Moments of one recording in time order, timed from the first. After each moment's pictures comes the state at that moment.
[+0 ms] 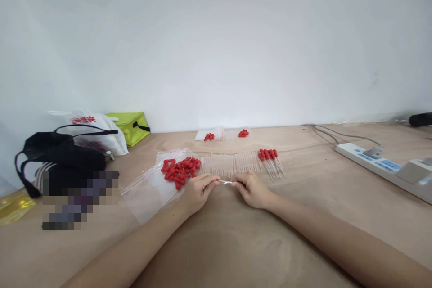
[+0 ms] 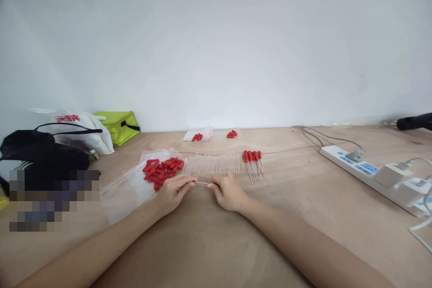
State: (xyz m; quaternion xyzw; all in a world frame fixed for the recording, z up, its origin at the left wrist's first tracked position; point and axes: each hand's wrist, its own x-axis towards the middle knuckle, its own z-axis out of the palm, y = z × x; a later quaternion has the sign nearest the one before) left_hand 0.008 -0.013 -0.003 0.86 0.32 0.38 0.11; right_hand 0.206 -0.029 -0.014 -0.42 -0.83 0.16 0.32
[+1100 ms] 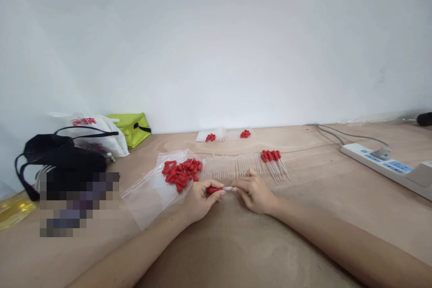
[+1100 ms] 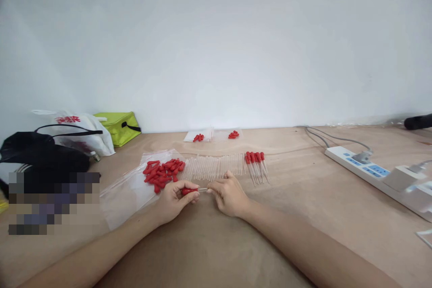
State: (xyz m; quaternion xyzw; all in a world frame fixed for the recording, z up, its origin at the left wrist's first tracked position) left_hand 0.015 -0.024 -0.008 0.73 0.39 0.39 0.40; right_hand 0.206 -0.027 -0.018 -0.35 -0.88 0.01 0.32
